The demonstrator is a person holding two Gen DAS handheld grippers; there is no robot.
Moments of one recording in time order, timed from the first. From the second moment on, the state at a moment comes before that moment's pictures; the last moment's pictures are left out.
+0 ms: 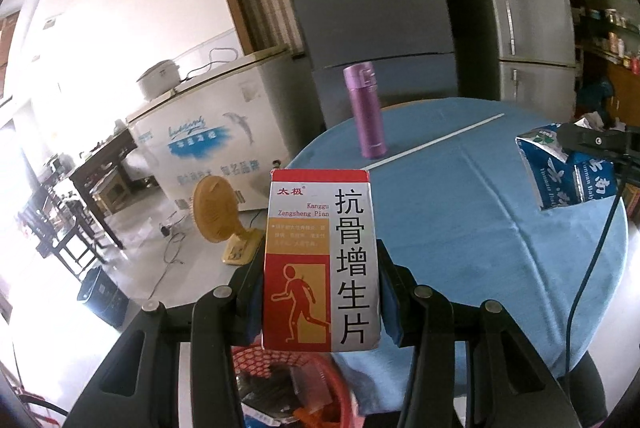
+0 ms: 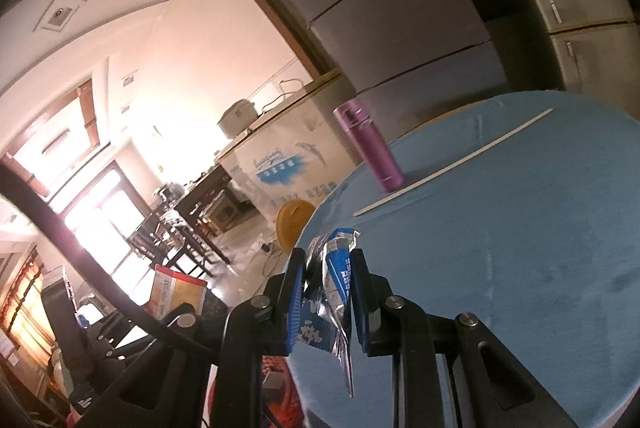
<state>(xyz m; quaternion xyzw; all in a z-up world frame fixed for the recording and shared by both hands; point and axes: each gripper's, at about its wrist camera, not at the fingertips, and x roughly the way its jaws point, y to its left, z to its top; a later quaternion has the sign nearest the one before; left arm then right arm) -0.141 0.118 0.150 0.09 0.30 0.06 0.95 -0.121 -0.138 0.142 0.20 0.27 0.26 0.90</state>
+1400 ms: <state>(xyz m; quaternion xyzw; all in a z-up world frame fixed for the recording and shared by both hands) -0.153 0.231 0.097 0.05 0.36 0.16 0.92 -0.106 0.052 0.093 0.10 0.37 0.40 0.83</state>
